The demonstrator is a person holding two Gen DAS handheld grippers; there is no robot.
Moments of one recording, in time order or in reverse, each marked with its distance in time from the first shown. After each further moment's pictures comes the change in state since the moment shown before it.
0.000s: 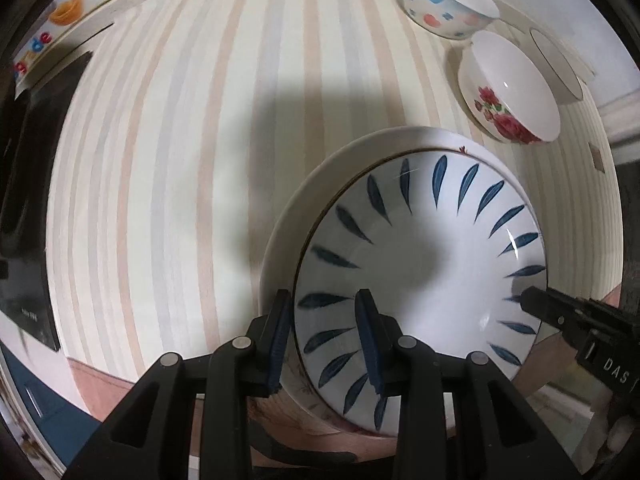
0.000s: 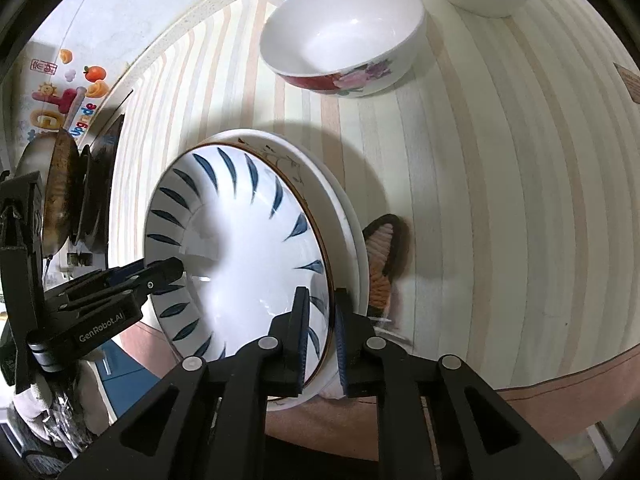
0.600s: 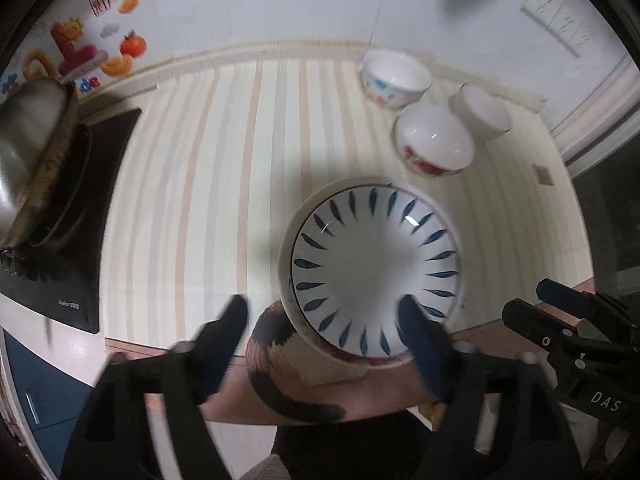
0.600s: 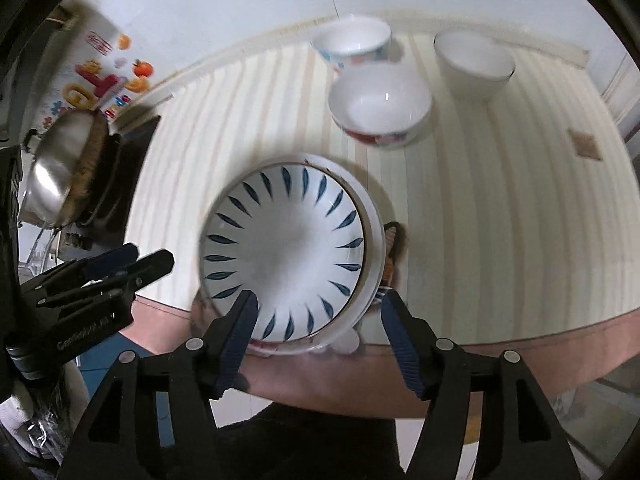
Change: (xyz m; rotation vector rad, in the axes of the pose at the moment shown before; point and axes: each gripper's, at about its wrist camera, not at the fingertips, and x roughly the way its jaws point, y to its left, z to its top) left arm -0.135 -0.006 -0.067 0.038 -0.260 -0.025; right arm -0.109 0.070 -0.068 -0.130 -0.215 -0.108
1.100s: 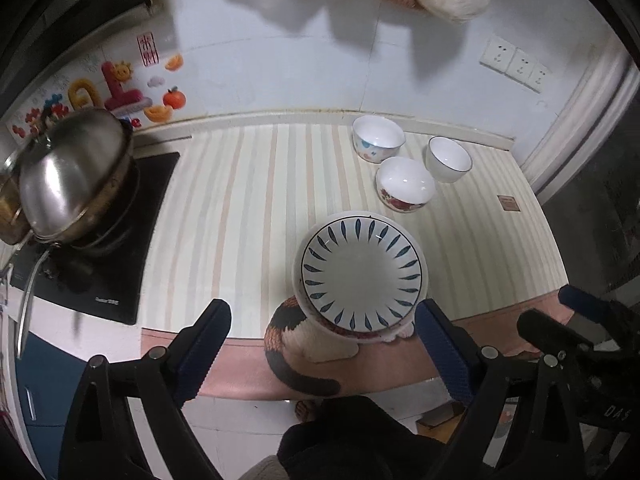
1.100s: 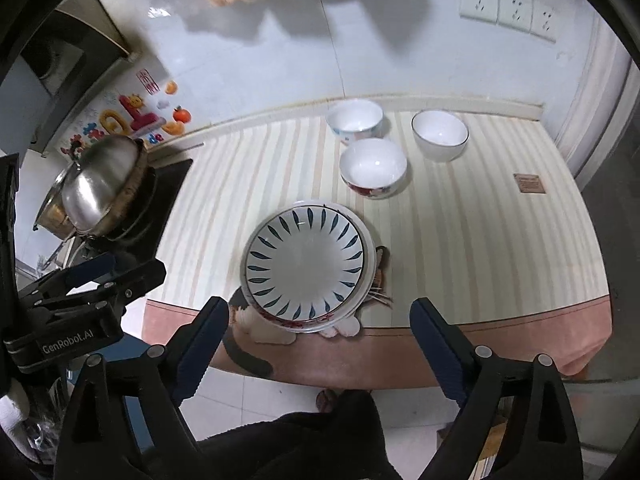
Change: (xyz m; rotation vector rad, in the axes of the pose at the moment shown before) left arm -0.103 -0.003 -0.048 0.005 -0.193 0.014; right arm -0.127 0.035 -0.066 -0.027 -0.218 -0.039
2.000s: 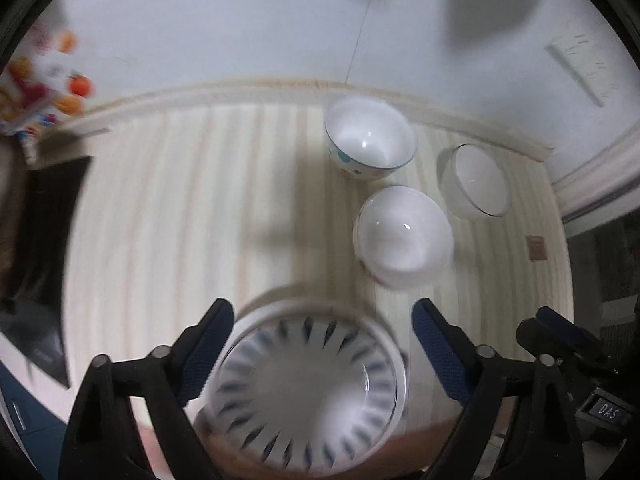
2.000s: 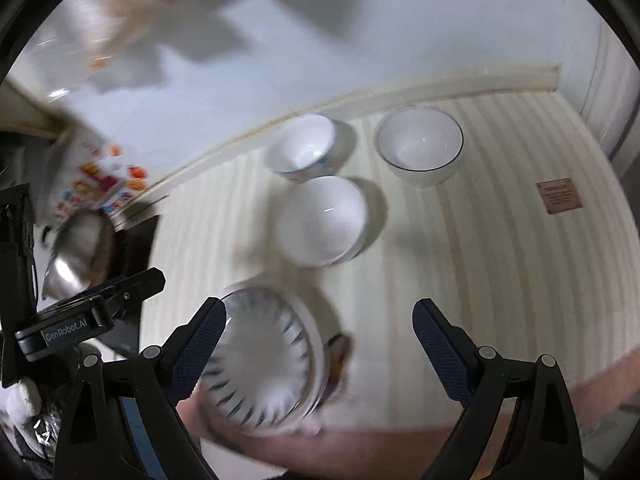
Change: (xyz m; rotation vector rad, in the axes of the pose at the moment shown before) left arm 0.222 -0.056 0.150 -0.076 0.241 -0.059; right arm 0.162 -0.148 0.133 0.199 0.102 0.125
